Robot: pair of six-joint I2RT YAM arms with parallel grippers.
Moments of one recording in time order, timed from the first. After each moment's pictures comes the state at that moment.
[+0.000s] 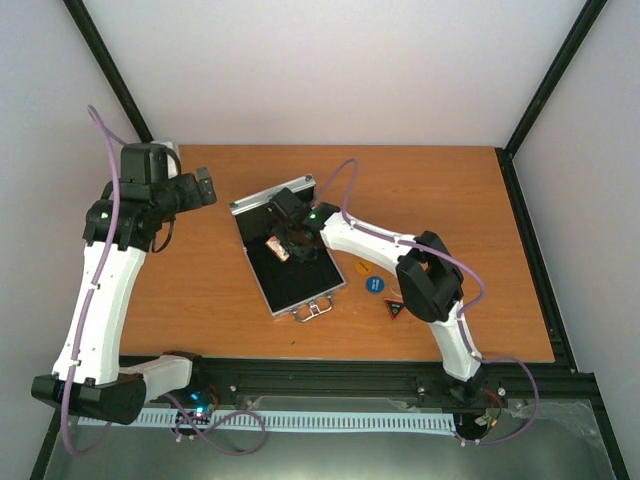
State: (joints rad) left arm -0.14 1.17 1.51 -1.01 -0.13 -0.34; right arm 0.90 2.10 1.77 -0.66 0.06 1.48
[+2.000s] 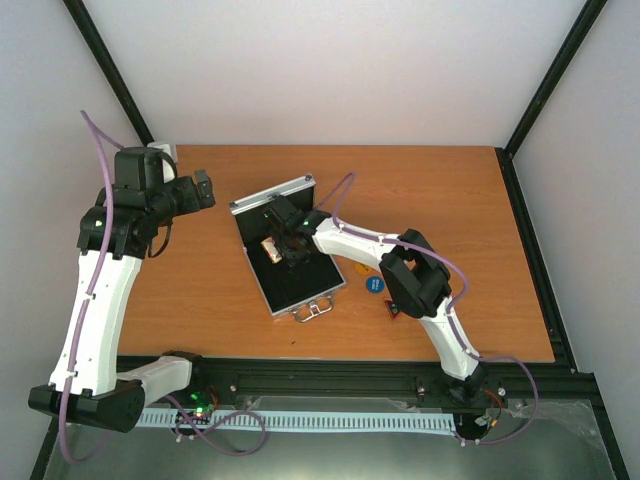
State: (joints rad) left arm -0.14 1.13 1.52 -1.02 -0.10 -0.33; right arm 0.90 2.22 1.76 -0.53 0.05 1.69
